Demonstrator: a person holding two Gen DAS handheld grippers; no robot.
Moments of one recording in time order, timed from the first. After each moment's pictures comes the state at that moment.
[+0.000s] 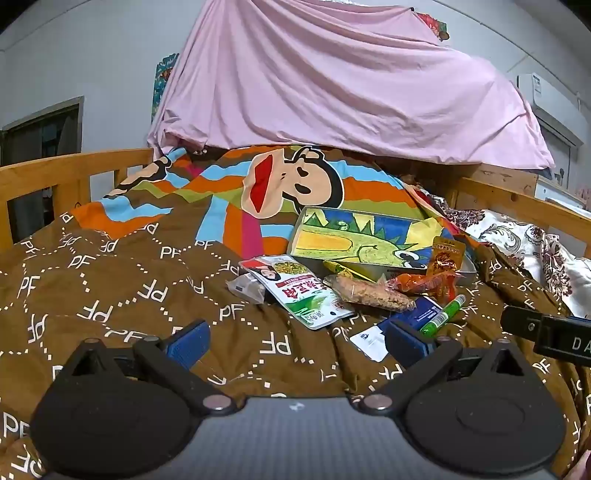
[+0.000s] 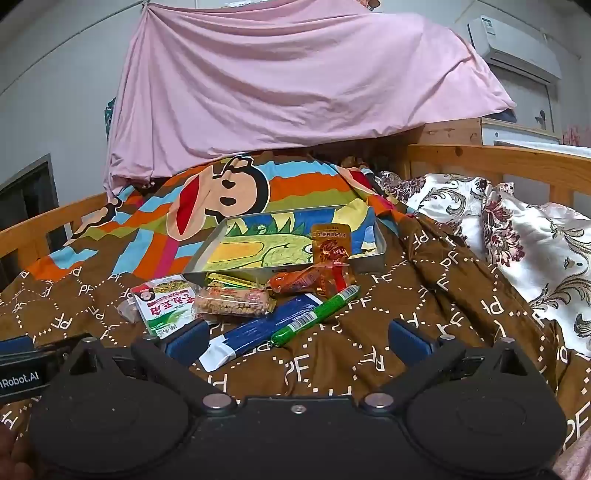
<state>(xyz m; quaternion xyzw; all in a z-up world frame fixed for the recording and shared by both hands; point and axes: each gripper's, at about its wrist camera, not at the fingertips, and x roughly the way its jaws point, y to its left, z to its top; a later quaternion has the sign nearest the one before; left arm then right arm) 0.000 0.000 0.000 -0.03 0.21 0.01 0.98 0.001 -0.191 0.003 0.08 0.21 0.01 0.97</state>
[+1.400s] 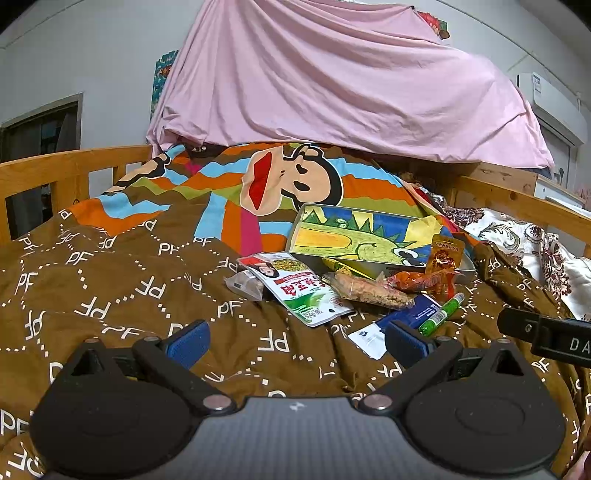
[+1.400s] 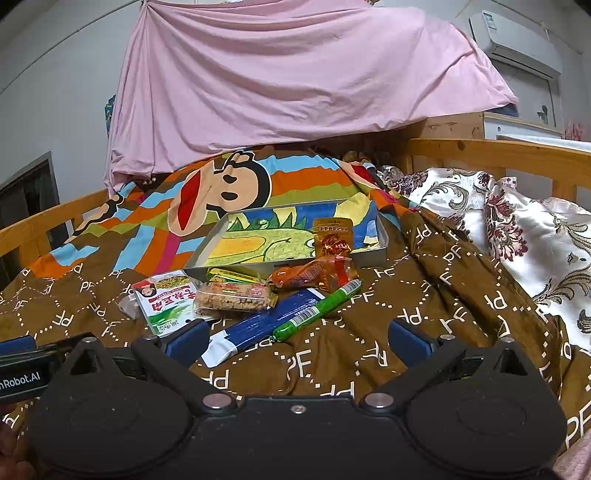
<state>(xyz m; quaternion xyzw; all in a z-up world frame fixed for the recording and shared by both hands) 0.000 -0.003 -0.002 -0.04 0.21 0.01 0.98 0.004 -0.191 0.002 0.08 0.21 0.01 0.97</state>
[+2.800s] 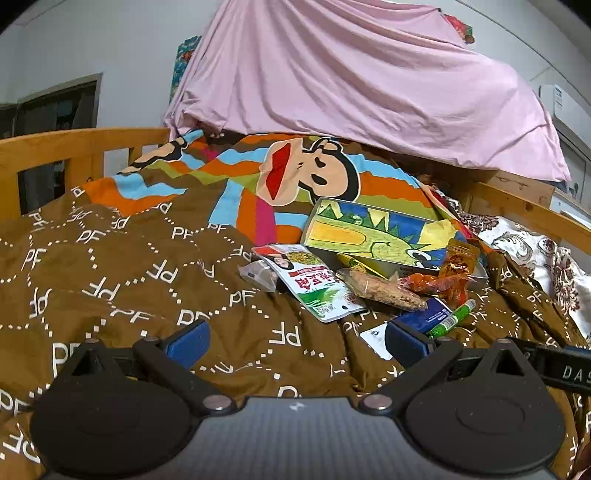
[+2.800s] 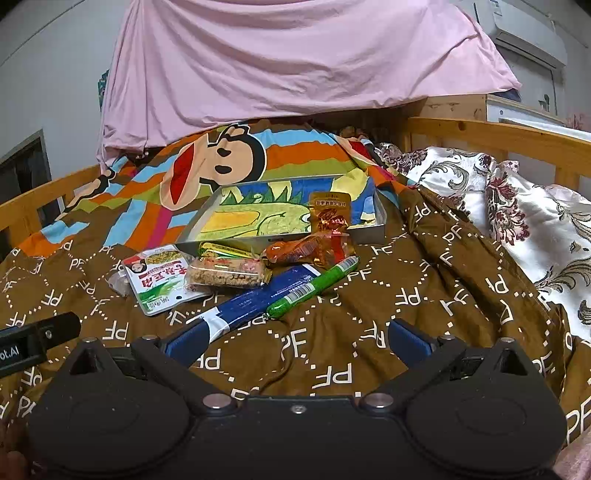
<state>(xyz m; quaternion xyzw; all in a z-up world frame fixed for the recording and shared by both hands) 0.004 0.008 -0.005 -0.08 0.22 0.03 0.97 0.019 -0.185 -0.007 0.07 0.26 0.00 0.96</state>
